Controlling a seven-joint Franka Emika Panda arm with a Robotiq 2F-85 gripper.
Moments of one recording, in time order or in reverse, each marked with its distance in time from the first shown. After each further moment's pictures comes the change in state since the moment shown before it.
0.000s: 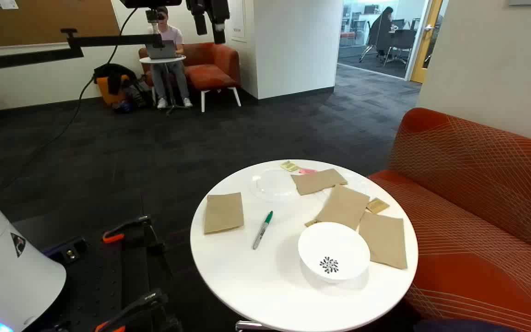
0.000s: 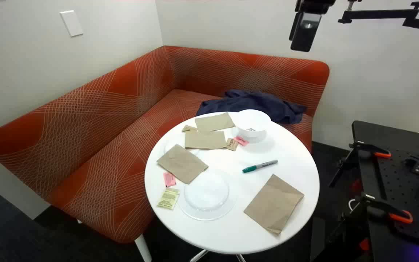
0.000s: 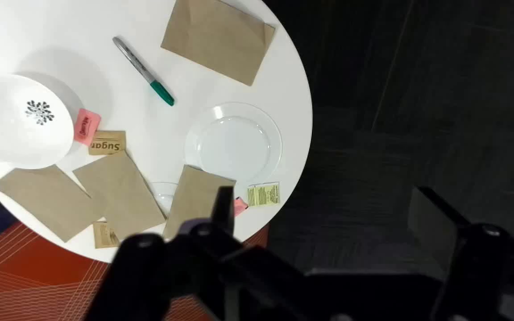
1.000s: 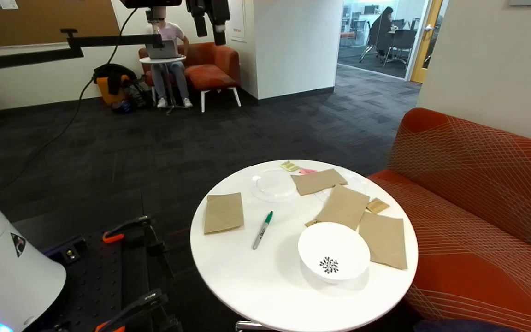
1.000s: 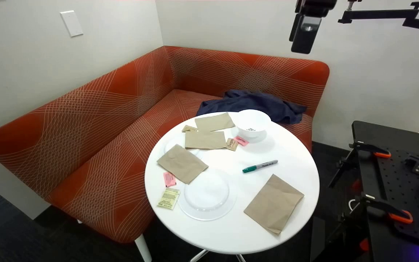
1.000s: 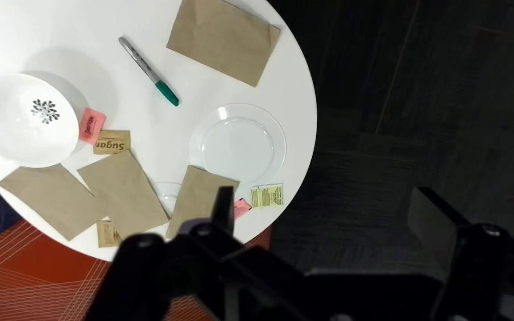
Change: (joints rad) arm 0.000 0.000 0.001 -0.005 -0.015 0.000 -0.002
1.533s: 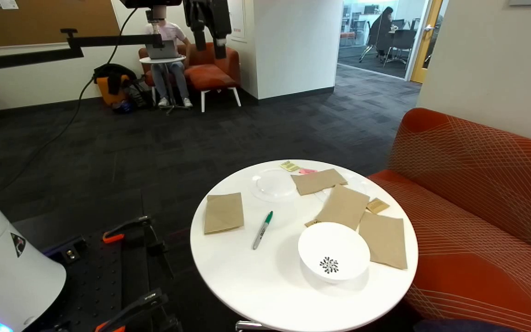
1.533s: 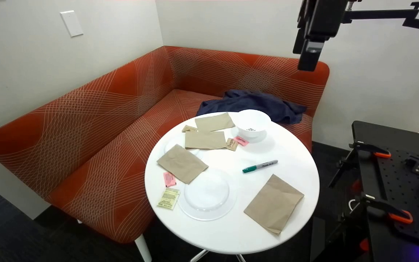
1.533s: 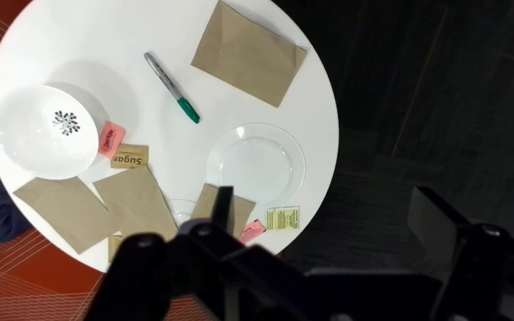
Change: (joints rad) arm -0.006 0.000 -0.010 -0.051 -0.041 0.004 -0.041
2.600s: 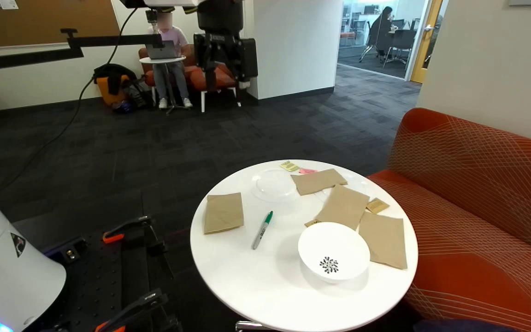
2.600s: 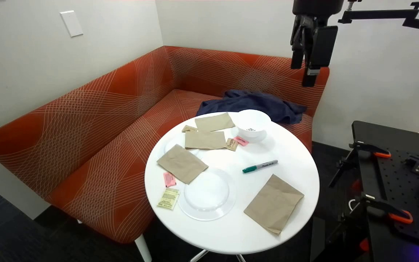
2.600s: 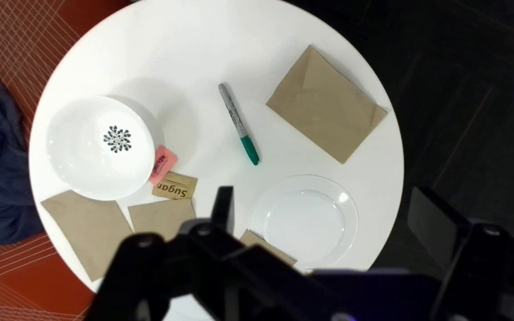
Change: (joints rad) arm -0.050 0.049 -0.112 -0.103 -0.110 0.051 -0.290
